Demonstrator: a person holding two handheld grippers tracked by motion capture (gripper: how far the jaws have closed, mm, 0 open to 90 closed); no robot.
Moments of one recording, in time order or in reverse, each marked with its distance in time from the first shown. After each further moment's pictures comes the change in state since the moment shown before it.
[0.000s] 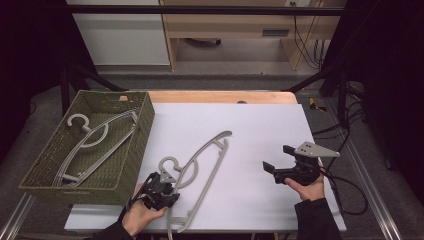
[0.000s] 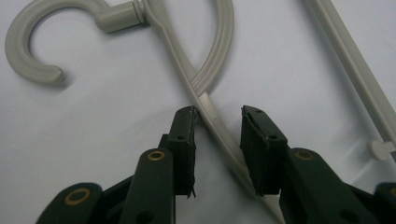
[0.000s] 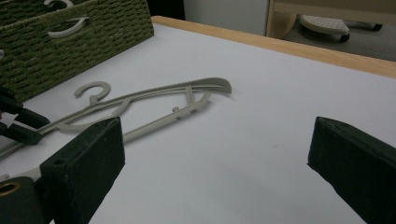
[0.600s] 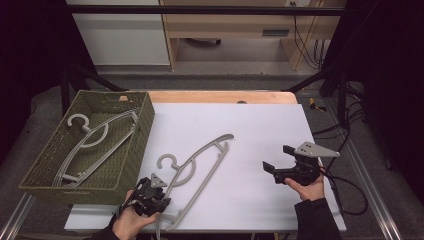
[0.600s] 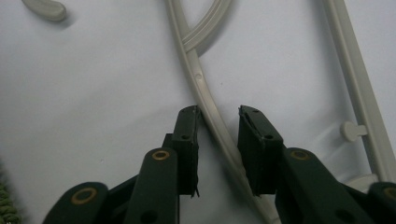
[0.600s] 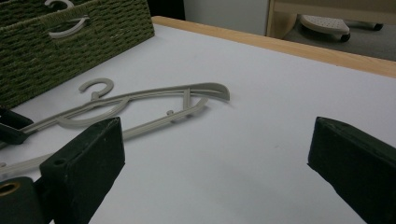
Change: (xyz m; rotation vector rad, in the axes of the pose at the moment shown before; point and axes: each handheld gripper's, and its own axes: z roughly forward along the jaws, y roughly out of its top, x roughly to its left) left arm 0.003 -0.019 -0.014 0.033 0.036 -0.064; right arm 0.000 0.000 0.000 0.000 0.002 0.003
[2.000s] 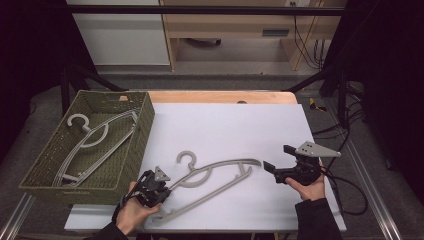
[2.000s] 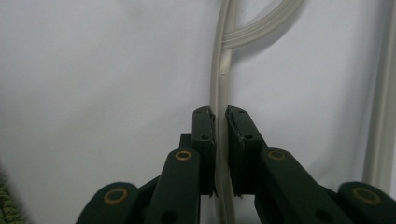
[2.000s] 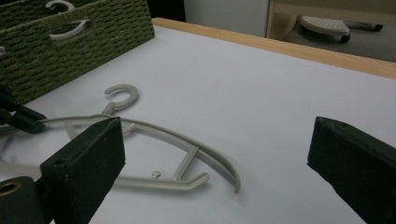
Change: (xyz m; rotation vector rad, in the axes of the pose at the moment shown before) left arm 0.009 0.016 0.005 -0.031 -0.010 0.078; right arm -0.001 0.001 -0.001 -0.006 0.001 0.007
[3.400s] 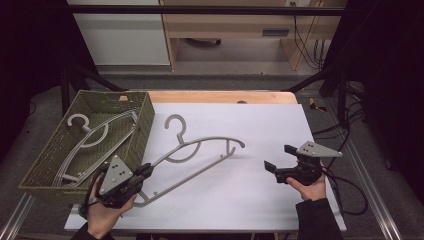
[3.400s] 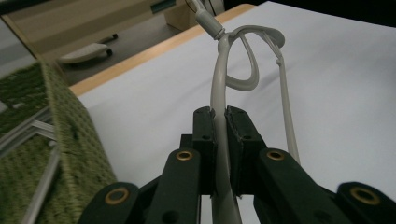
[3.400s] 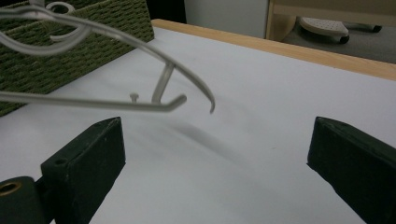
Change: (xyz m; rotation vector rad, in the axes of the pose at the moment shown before) left arm 0.004 0.000 -0.130 -0.541 0.159 0.063; right arm -0.001 0.000 -0.002 -0.003 0.001 -0.005
